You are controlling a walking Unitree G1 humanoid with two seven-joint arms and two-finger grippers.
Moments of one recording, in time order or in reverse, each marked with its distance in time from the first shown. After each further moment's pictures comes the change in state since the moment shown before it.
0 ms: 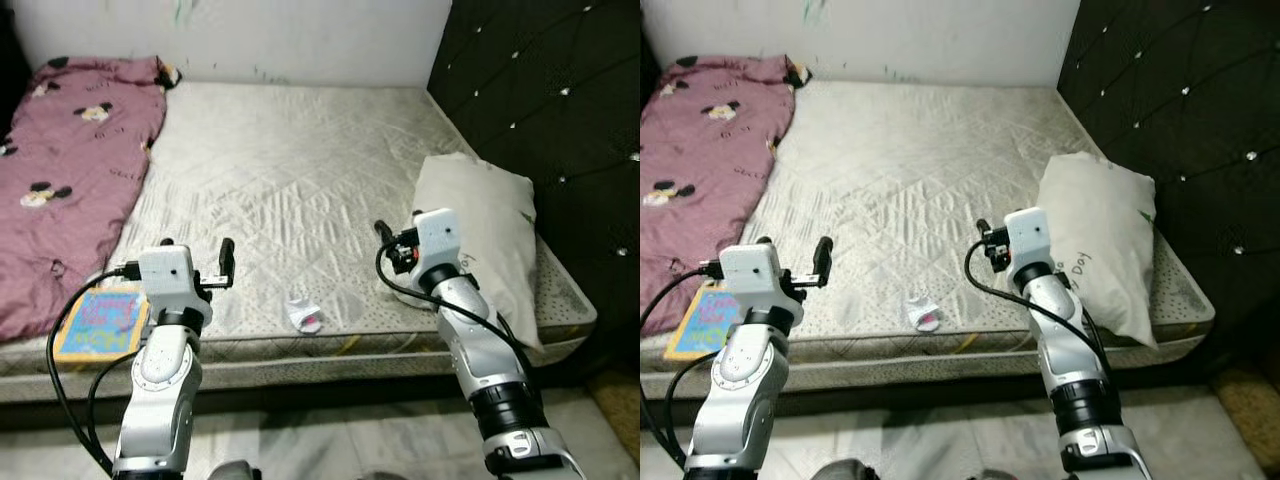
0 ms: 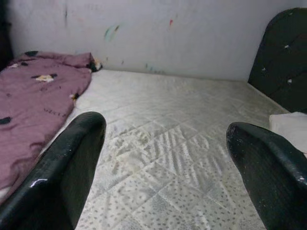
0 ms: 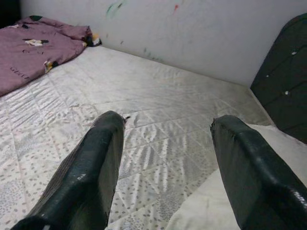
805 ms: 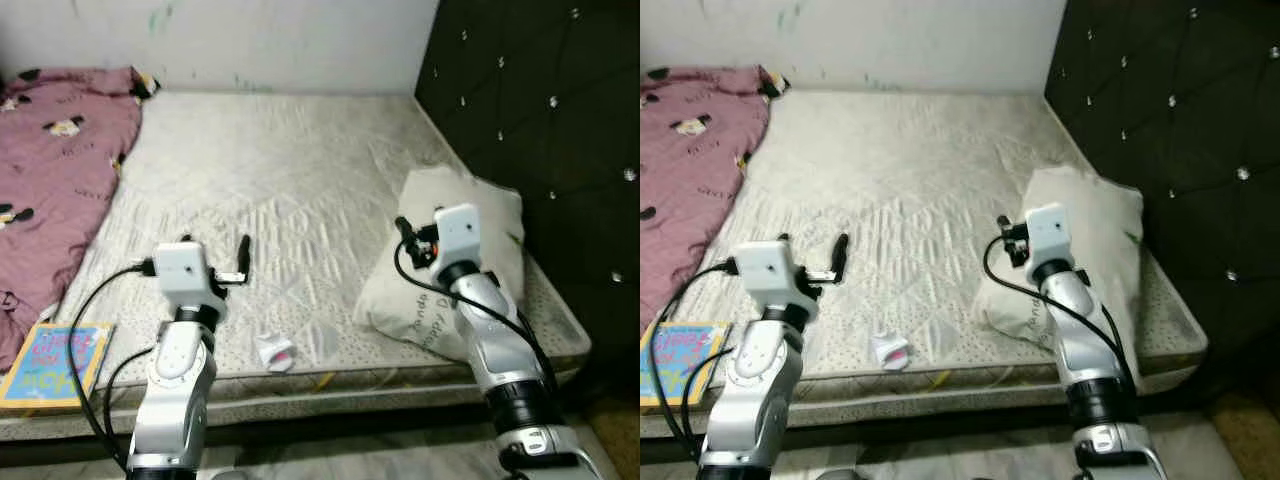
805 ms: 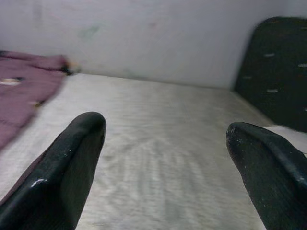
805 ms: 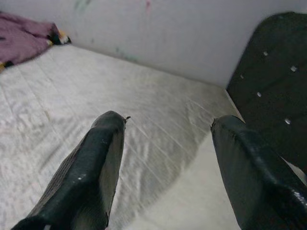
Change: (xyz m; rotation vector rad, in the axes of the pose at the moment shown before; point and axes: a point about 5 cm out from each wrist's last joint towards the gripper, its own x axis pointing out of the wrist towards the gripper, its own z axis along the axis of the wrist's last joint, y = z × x) left arm 0.003 -0.007 0.003 -0.015 -0.004 0.010; right arm -0.001 -0.014 0.001 -0.011 -0.002 -0.040
